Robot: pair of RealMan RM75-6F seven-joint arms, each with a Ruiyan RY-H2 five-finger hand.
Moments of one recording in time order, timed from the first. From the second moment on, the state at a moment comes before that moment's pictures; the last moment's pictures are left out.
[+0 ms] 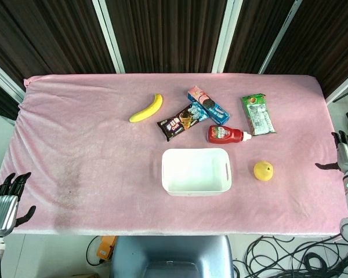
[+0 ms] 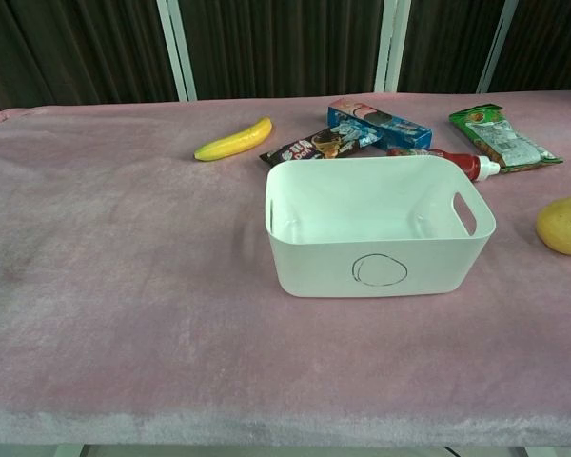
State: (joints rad) left arm -0.11 -1.13 -0.04 -1.63 1.44 1.44 0.17; right arm 0.49 -1.47 0.17 -0.53 -1.23 0.63 0.34
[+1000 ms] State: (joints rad) left arm -0.12 -1.13 -0.04 -1.62 1.43 1.42 0.15; right arm 0.50 -1.44 0.07 -0.76 -1.42 0.71 0.37
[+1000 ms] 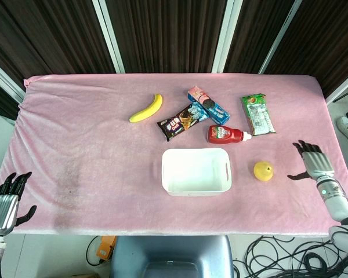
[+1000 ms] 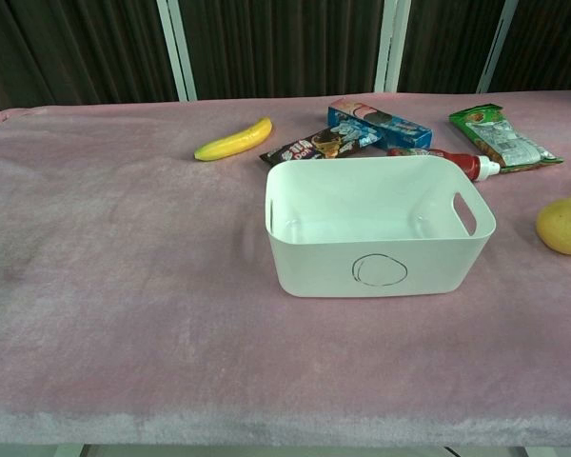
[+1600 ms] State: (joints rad) left arm -0.12 -1.12 -0.04 -1.62 1.44 1.43 0.11; right arm 0.52 -1.52 0.03 -0.83 -1.50 0.86 0.24
